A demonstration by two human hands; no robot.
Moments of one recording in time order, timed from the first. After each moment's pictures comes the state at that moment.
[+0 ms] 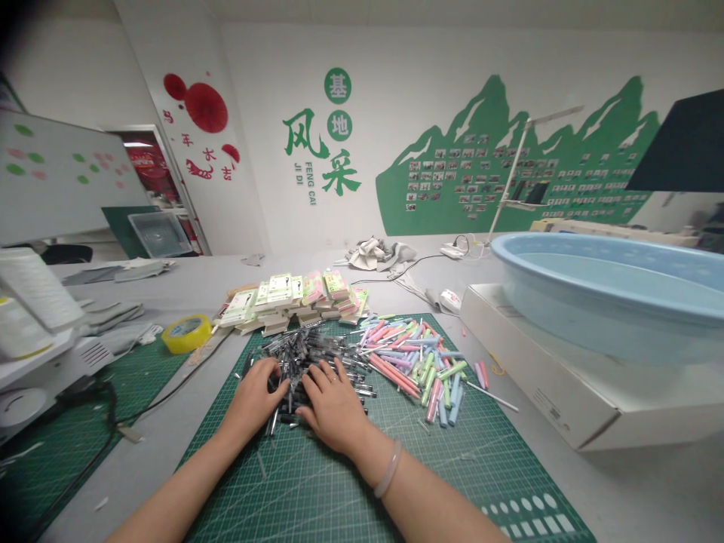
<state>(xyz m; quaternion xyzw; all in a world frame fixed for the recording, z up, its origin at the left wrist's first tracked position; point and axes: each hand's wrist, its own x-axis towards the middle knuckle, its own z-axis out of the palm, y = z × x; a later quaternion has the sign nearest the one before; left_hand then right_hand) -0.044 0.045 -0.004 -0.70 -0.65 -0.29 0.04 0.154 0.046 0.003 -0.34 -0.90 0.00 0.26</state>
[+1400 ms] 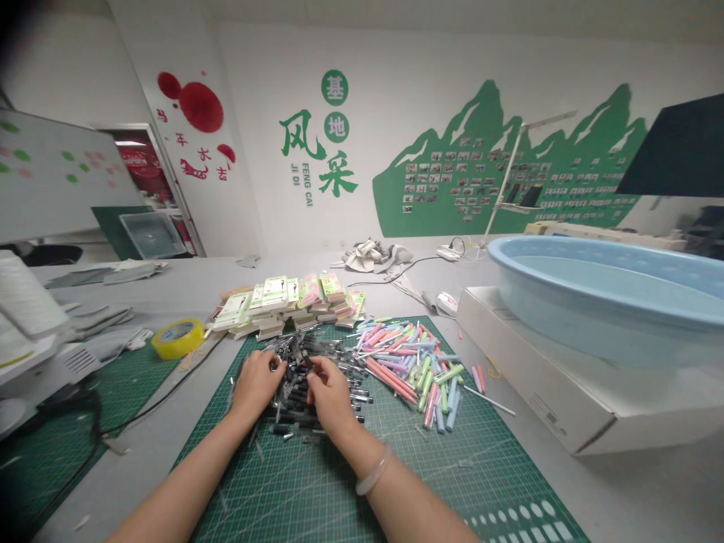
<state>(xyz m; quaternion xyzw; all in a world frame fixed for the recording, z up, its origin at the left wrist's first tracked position) -0.040 0.087 -0.004 -0.62 -0.73 -0.27 0.06 0.130 0.069 0.001 -0.35 -0.55 0.54 0.54</state>
